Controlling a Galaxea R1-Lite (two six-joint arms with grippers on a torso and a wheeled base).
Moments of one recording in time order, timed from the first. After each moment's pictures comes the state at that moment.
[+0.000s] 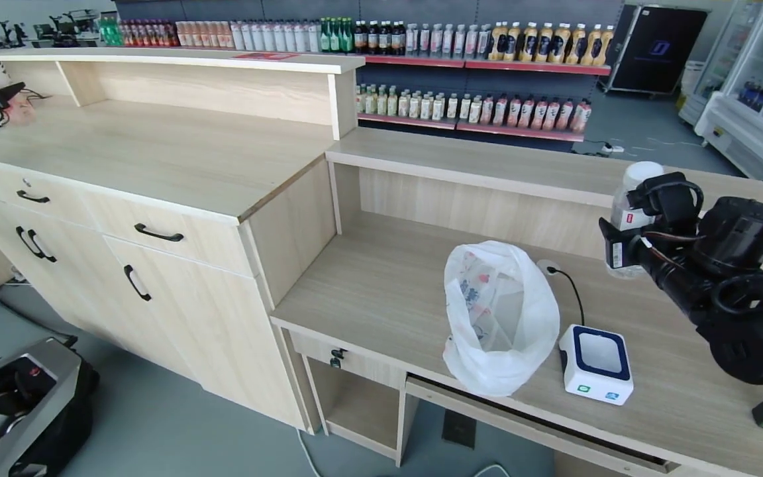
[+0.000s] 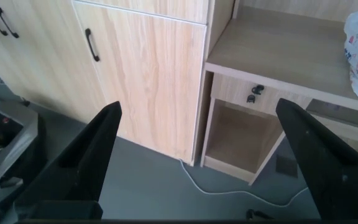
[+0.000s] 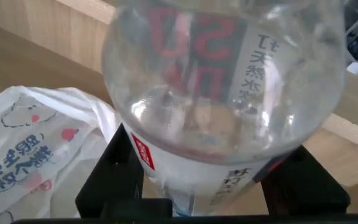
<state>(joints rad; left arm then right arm) 0.00 0.00 0.00 0.00 0.00 0.00 0.08 1.90 -0.74 -1.26 -0.22 -0.40</state>
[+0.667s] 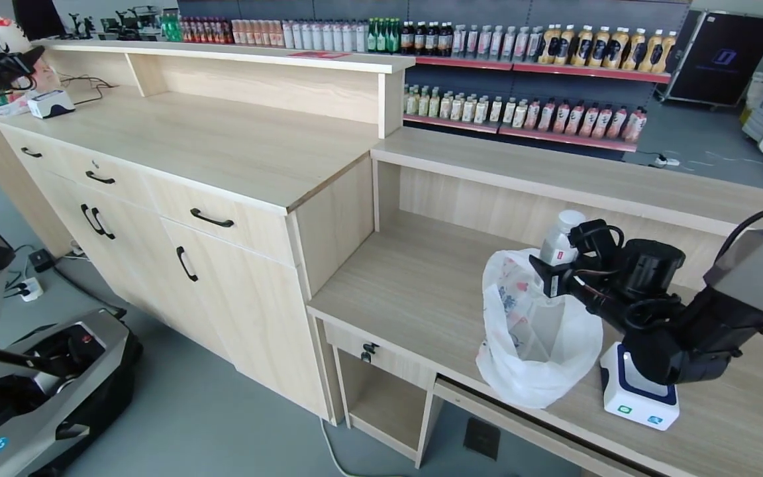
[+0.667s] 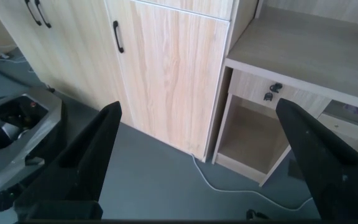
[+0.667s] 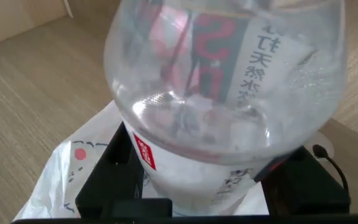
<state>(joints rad) 0.00 0.00 0.00 0.00 0.00 0.00 0.09 2.22 -0.86 -1.35 0.08 -0.20</state>
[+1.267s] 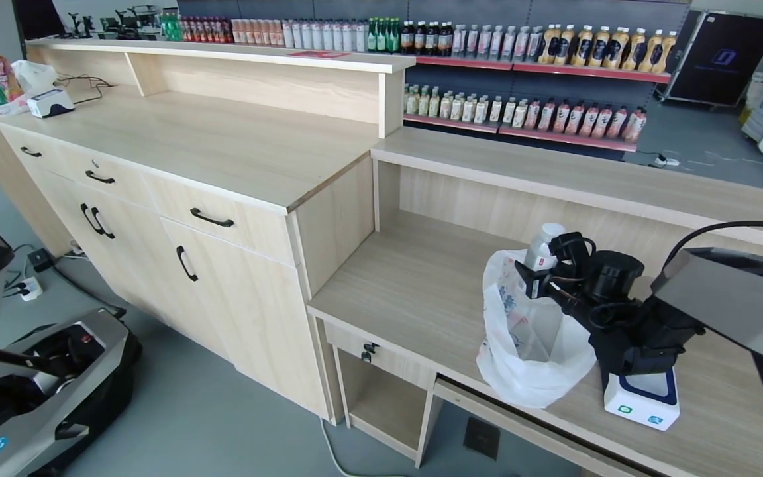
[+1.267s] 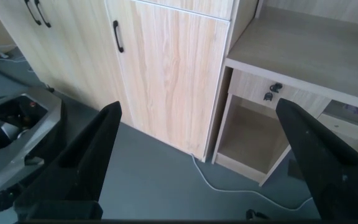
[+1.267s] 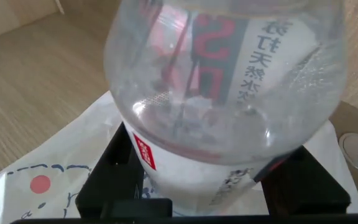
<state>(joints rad) 0.00 0.00 0.00 0.00 0.00 0.00 0.08 2.45 -1.09 -1.35 0.10 -0.14</state>
